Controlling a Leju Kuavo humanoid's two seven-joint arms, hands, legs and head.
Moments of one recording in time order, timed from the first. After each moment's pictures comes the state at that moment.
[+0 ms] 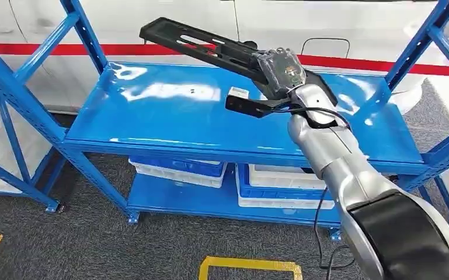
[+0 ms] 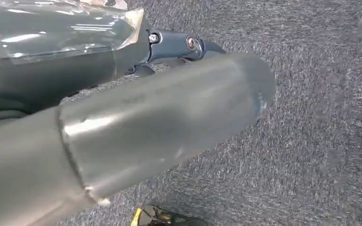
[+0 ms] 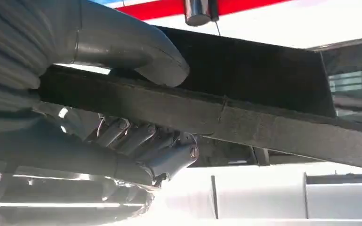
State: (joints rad) left arm -0.07 -0.14 0.53 -0.19 -0.34 0.40 -0.45; right arm -1.15 0.06 0.52 -0.49 1.04 -0.37 -0.28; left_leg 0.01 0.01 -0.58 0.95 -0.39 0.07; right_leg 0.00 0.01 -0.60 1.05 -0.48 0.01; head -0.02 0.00
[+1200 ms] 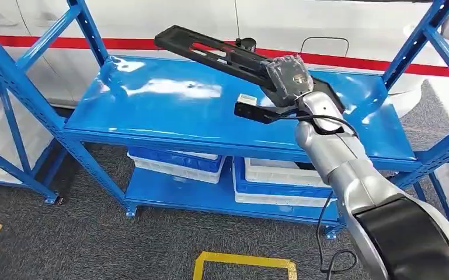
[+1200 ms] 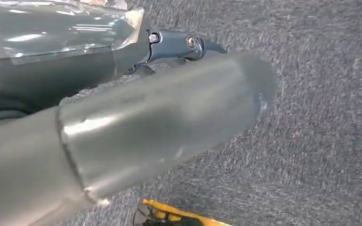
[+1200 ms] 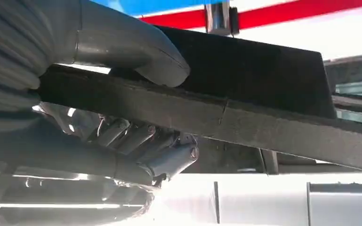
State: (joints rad) left arm -0.07 -0.14 0.54 -0.19 -0.35 0.39 -0.44; right arm -1.12 0.04 0.54 -0.47 1.04 -0.39 -0.28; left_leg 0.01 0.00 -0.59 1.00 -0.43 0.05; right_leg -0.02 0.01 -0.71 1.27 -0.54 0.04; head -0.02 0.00
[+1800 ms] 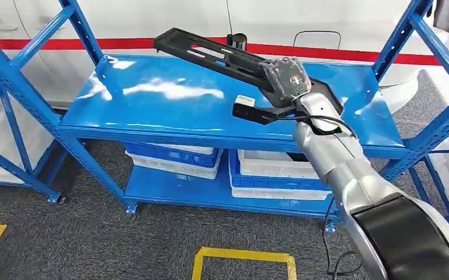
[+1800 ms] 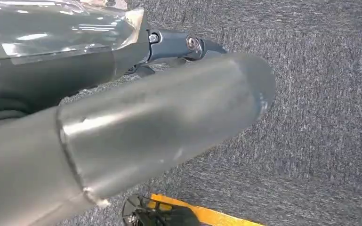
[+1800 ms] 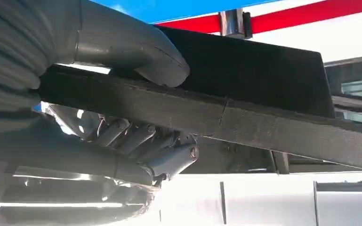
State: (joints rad) left arm -0.07 -0.14 0.54 -0.19 -0.36 0.39 -0.45; right arm -1.12 0.05 0.55 -0.47 1.04 -0.39 -0.27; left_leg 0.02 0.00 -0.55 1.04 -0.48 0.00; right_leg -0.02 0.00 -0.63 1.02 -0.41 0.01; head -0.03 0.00
